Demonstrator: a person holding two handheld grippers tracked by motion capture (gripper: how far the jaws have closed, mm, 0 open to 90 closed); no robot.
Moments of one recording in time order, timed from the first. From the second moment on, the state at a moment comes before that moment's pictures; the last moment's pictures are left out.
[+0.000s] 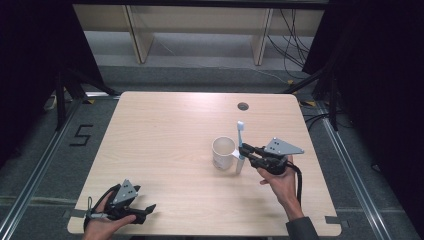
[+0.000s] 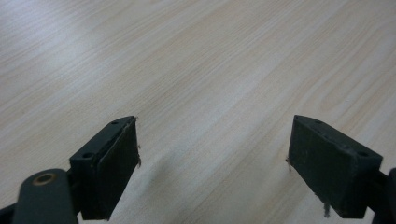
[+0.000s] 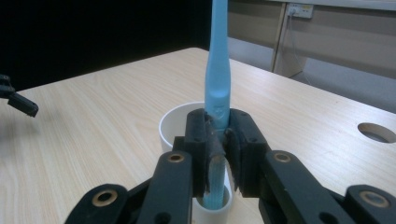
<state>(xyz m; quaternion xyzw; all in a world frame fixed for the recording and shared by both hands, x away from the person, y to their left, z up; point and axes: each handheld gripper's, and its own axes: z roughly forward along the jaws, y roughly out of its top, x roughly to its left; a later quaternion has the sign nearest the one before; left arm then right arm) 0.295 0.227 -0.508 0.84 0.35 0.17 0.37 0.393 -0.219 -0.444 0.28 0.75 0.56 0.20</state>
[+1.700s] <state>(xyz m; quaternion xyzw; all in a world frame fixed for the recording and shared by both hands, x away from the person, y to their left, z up) 0.295 0.227 -0.508 0.85 0.34 0.17 0.37 0.386 -0.225 -0.455 0.31 0.77 0.53 0.18</state>
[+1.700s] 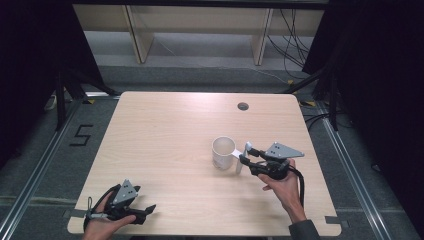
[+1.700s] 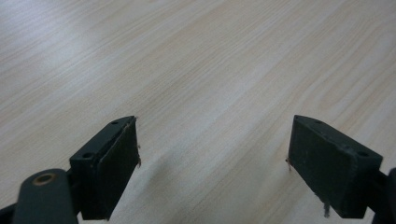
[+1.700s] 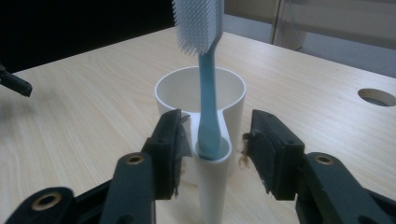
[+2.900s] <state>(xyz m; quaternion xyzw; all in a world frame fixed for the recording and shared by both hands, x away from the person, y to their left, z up) 0.294 0.228 -0.507 0.84 0.35 0.17 0.37 0.370 -0.237 -0.447 0.36 0.75 0.52 0.20</state>
